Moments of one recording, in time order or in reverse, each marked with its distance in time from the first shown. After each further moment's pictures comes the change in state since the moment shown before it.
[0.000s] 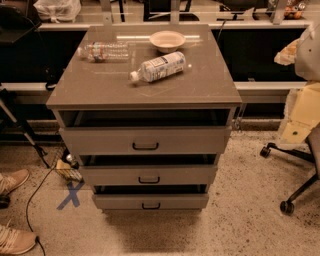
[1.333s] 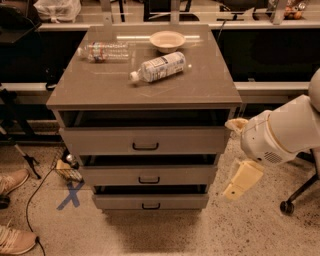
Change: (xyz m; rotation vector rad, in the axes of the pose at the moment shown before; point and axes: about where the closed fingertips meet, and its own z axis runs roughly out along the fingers) arm -0.031 0.068 0.150 -0.114 -0.324 0.034
